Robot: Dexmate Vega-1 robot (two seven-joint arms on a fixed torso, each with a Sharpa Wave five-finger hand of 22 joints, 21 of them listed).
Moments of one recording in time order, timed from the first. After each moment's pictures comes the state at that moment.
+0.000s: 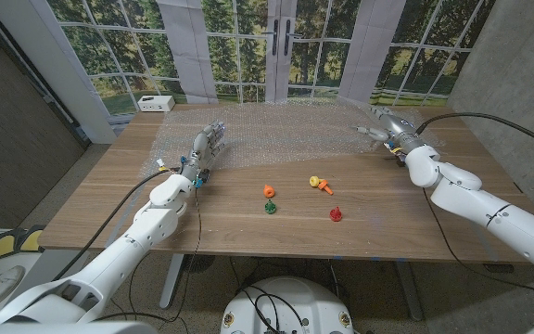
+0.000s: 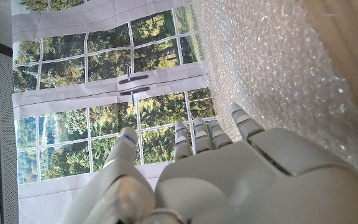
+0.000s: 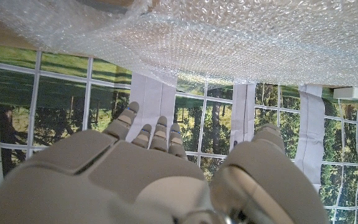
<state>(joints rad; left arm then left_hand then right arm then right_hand) 0.85 0.51 0.37 -1.27 -0.68 -0.30 -0.08 0.11 0.02 0.55 -0.15 0.17 0.17 -0.09 0.19 0.18 0.11 -0.02 0.22 0.20 0.03 -0.02 0.18 0.17 0.11 0.07 0.19 0.17 -0.78 -0.88 -0.55 -1.61 -0.31 -0.20 -0.24 0.34 0.00 -0.03 -0.07 0.21 0.02 -0.01 0.19 0.18 0.06 0.03 0.21 0.19 -0.13 -0.04 0.21 0.19 0.08 0.06 0.19 0.17</state>
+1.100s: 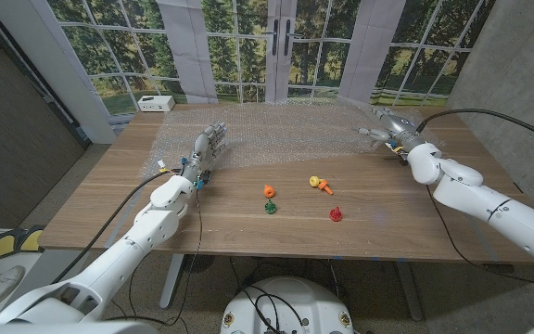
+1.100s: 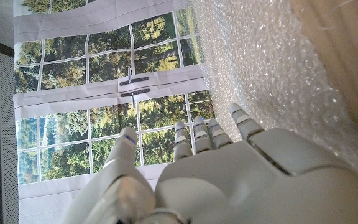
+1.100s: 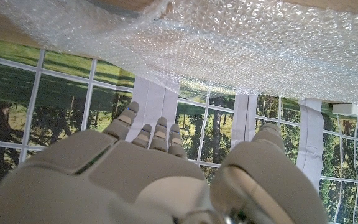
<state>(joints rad) 0.86 0.51 0.38 -1.29 -0.68 -0.30 -0.08 0.11 0.02 0.55 -0.15 0.17 0.18 -0.09 0.19 0.18 0.11 -0.02 0.22 0.20 0.03 -0.03 0.18 0.17 0.11 0.07 0.19 0.17 -0.73 -0.89 -0.58 -1.57 -0.34 -0.19 -0.21 0.34 0.00 -0.04 -0.07 0.21 0.01 -0.01 0.19 0.18 0.05 0.00 0.21 0.19 -0.13 -0.04 0.20 0.19 0.09 0.06 0.19 0.17</state>
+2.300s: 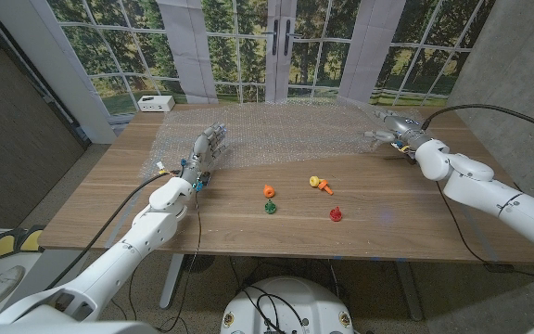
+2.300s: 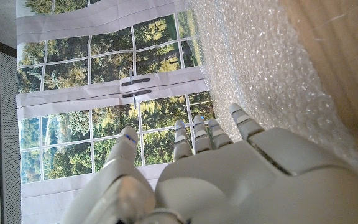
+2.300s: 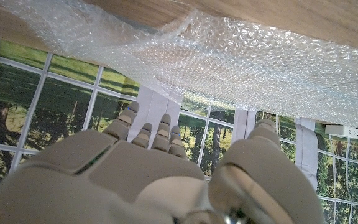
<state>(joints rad) 0.90 0.52 0.37 -1.34 -0.68 -0.28 -0.06 0.12 0.02 0.55 -0.15 0.17 0.19 -0.09 0.19 0.18 0.12 -0.02 0.22 0.20 0.04 -0.02 0.18 0.17 0.11 0.07 0.19 0.17 -0.71 -0.95 -0.59 -1.55 -0.36 -0.16 -0.13 0.40 0.03 -0.01 -0.10 0.21 -0.02 -0.04 0.19 0.19 0.12 -0.05 0.22 0.20 -0.11 -0.03 0.20 0.19 0.09 0.07 0.18 0.17</state>
